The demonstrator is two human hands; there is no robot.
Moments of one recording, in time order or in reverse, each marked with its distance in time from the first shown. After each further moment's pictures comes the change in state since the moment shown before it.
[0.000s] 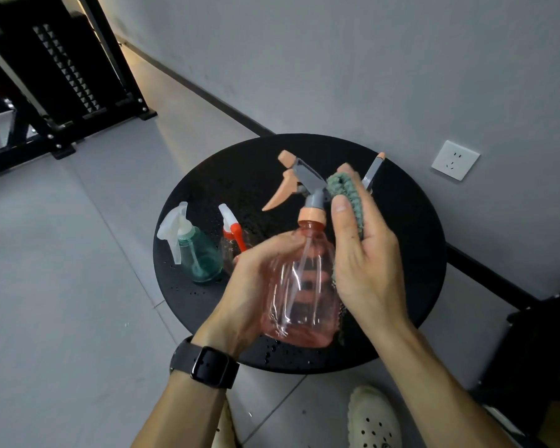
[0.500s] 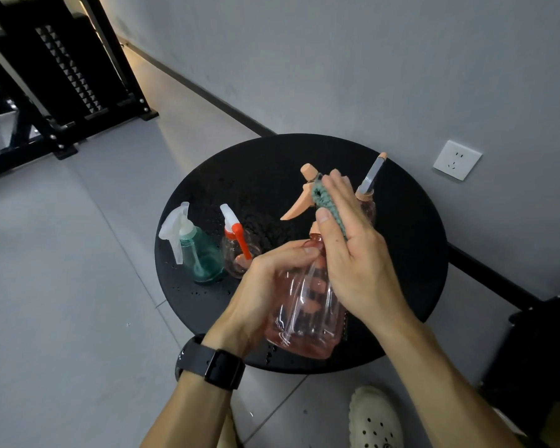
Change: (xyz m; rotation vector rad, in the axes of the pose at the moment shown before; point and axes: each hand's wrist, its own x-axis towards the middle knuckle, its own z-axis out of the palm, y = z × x) left_hand 0.000 -0.008 -0.003 0.138 0.096 -0.041; right_hand 0.007 0.010 -0.002 -0.196 -0.168 0.059
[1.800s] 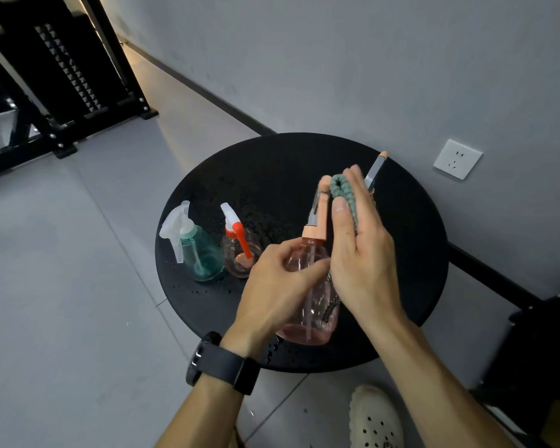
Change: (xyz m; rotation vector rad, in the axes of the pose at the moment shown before) left_hand 0.007 -0.009 0.011 0.677 0.326 0.148; right_hand -0.002 -0.007 0.006 0.079 0.181 0.083
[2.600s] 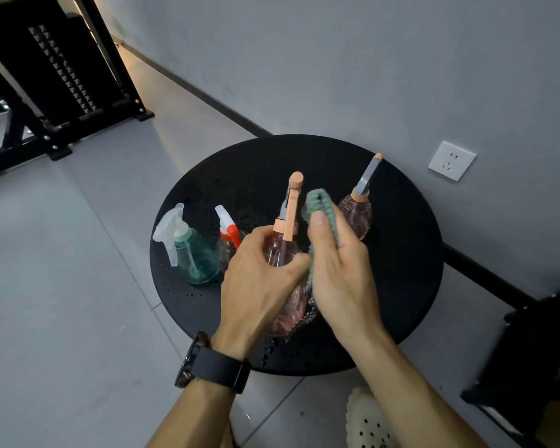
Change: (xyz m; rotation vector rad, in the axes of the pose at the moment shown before) left_hand 0.007 -0.008 -0.002 0.145 0.269 0.100; right_hand -0.012 0.002 0.012 0.253 -0.081 0.169
